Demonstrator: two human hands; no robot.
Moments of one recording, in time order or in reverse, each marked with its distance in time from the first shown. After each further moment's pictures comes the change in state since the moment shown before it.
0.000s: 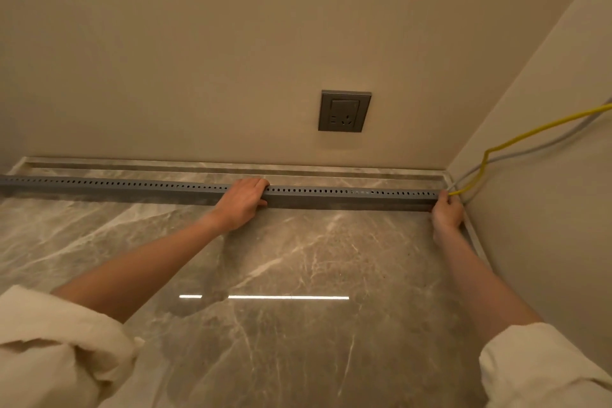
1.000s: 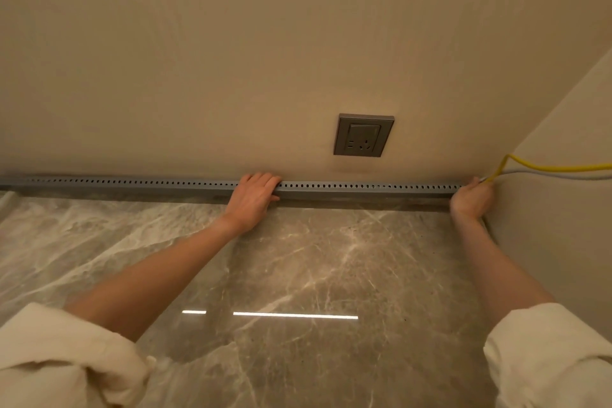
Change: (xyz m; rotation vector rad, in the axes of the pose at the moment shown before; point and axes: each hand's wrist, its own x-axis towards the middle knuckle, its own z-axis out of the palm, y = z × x) left_hand 0.050 -0.022 -0.006 0.085 0.177 0.011; right_hand 0.056 -0.062 0.039 -0.184 0.209 -0.153
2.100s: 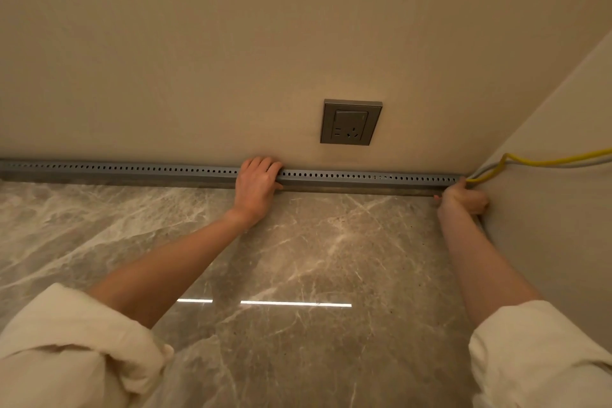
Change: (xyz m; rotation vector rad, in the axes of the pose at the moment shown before) left_hand 0.020 0.036 0.014 -0.001 0.093 -0.128; right_hand 0.001 0.015 0.010 0.263 0.037 0.497
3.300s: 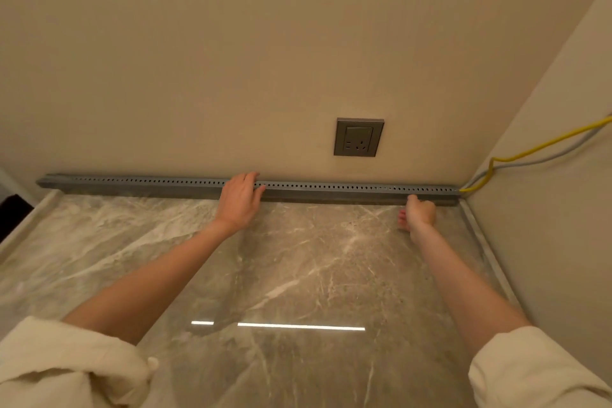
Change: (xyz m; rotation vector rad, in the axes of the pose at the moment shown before) left_hand -0.050 -0.045 -0.059 -0.167 0.018 -0.196; right_hand -0.103 0.022 -0.019 -0.123 -0.464 -0.130
